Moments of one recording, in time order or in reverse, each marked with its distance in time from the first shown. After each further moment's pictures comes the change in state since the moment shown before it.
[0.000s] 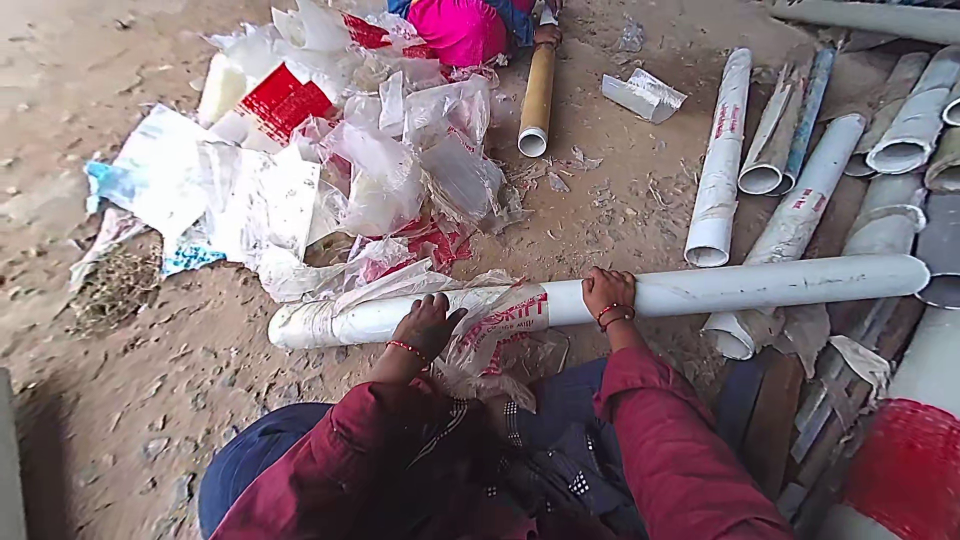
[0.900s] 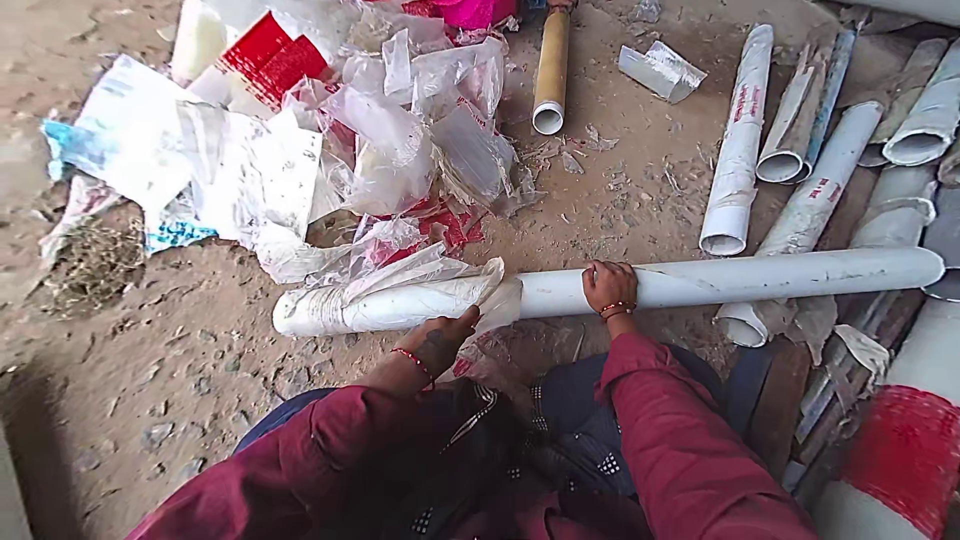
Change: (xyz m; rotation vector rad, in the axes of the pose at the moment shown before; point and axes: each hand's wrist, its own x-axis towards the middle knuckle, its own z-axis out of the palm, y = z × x) left_hand -0.034 -0.024 -0.016 0.143 -0.252 0.187; right_hand -0.010 -0.026 0.031 0.081 0.267 -0.153
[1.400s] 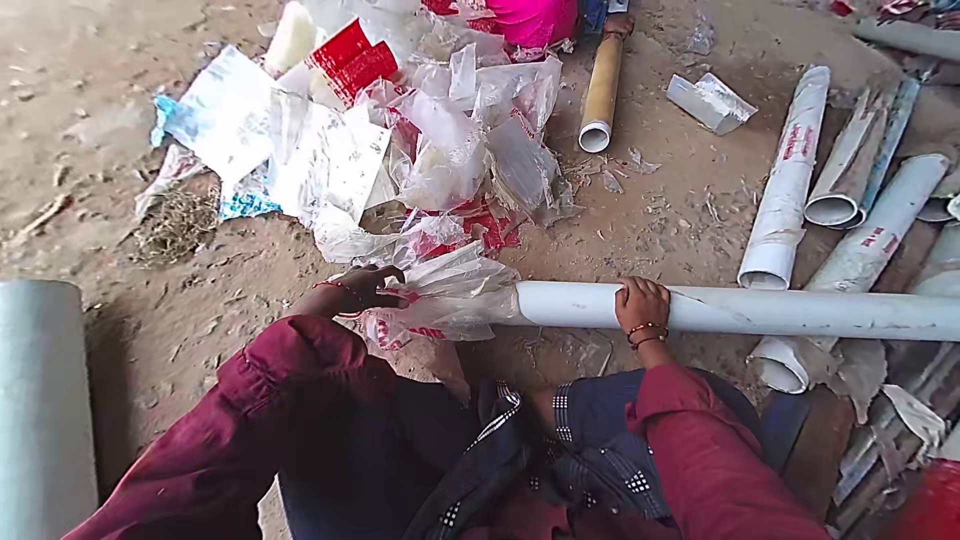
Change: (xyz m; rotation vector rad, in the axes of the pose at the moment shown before) left_hand 0.024 -0.229 0.000 -0.225 0.194 -0.058; right_hand -0.002 -0.009 0.008 -0.079 -0.036 -0.008
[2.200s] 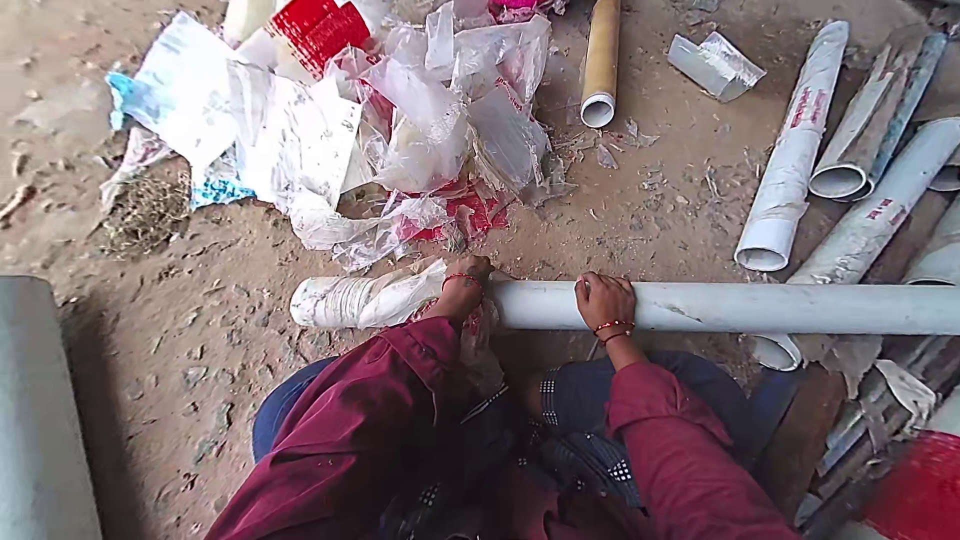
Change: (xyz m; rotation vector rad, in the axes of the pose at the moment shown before) left_hand 0.055 0.203 0.074 0.052 0.081 -0.172; right_hand -0.027 -0.039 0.000 0.076 -0.049 -0.068
